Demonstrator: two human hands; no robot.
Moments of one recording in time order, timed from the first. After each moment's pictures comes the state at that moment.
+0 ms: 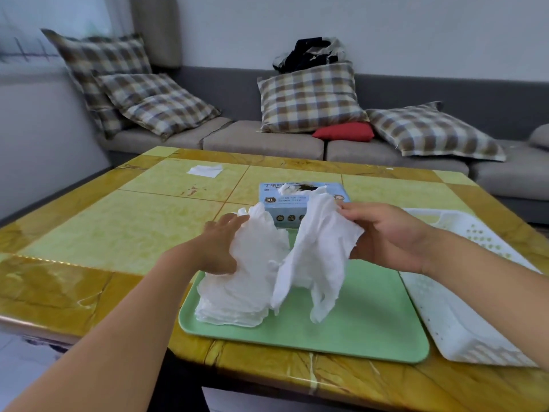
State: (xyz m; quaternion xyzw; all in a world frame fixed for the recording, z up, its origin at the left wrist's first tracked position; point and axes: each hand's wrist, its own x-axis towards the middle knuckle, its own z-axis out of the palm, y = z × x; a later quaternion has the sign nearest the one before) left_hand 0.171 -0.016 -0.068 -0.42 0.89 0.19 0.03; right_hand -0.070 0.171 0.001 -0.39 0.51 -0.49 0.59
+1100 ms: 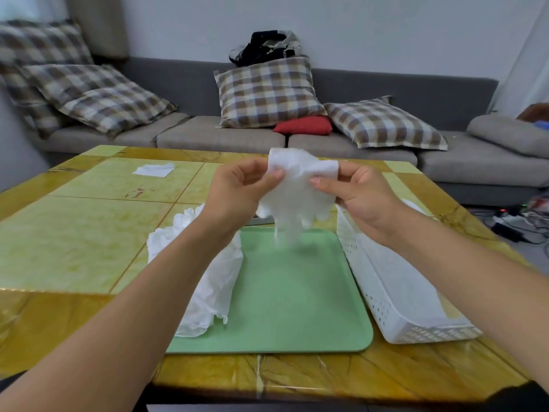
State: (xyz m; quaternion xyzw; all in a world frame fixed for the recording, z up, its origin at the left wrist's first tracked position) left_hand 0.054 0.064 0.000 -0.21 0.69 0.56 -0.41; right_hand -0.117 0.178 0.009 -0.42 0.57 -0.64 0.29
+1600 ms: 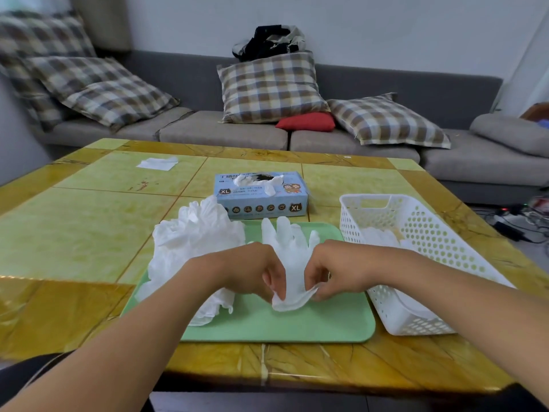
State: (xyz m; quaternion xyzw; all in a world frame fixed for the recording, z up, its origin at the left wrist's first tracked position) left_hand 0.077 0.066 -0.072 -0.13 0.95 0.27 0.09; right_hand -0.100 0.196 -0.045 -0.71 0.66 0.02 0.23
